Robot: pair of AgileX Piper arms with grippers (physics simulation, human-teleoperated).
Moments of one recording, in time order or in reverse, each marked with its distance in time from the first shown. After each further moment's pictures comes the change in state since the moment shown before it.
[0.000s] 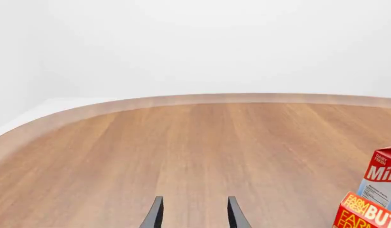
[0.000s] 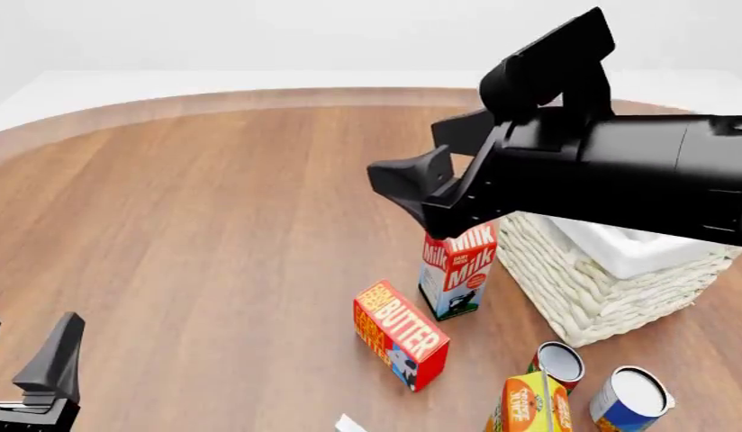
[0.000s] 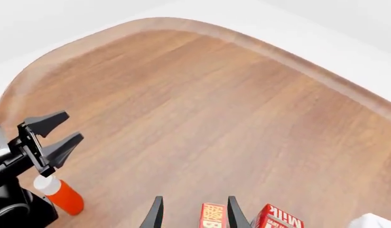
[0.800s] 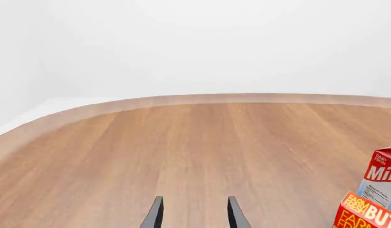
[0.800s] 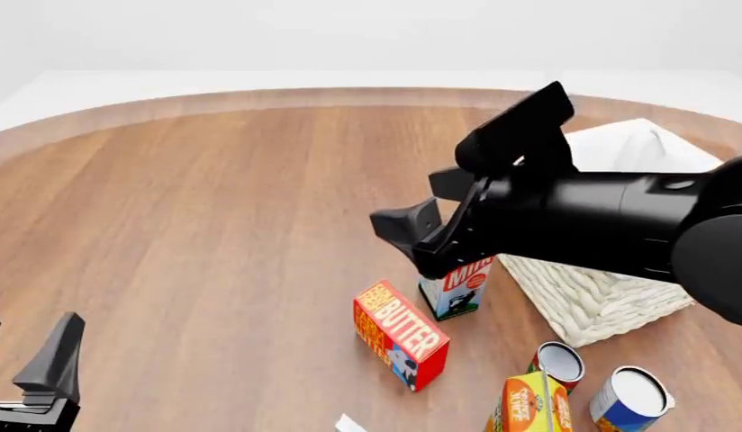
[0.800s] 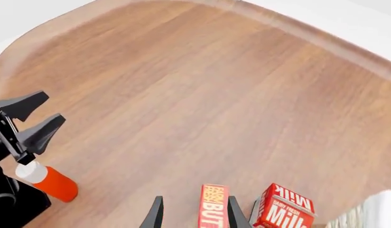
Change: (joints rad) left arm 0.000 0.000 0.000 0.000 0.000; right arm -0.018 0.022 0.122 -0.051 0.032
